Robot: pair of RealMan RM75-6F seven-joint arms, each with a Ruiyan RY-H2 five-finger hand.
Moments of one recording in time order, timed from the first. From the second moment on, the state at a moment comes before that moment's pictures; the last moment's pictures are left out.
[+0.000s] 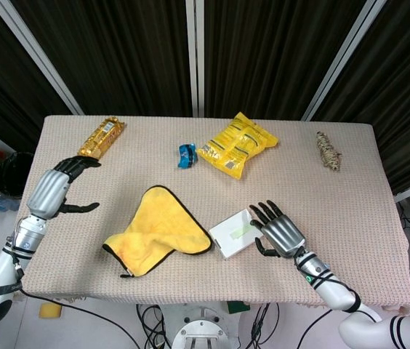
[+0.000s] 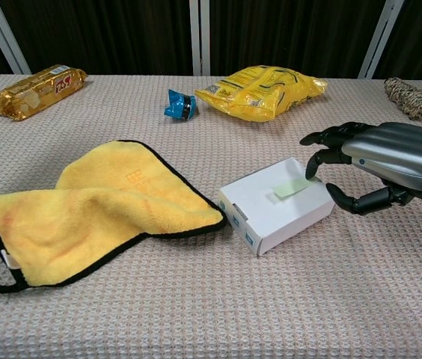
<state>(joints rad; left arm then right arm) -0.47 -1.19 -0.12 -1.48 1.54 1.30 -0.40 0.55 -1.41 0.00 -1.65 -1.39 1.00 -0.47</state>
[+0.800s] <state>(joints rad) -0.47 -1.19 -0.11 -1.48 1.54 1.30 -0.40 0.55 -1.42 0.00 -1.64 -1.39 1.02 -0.46</state>
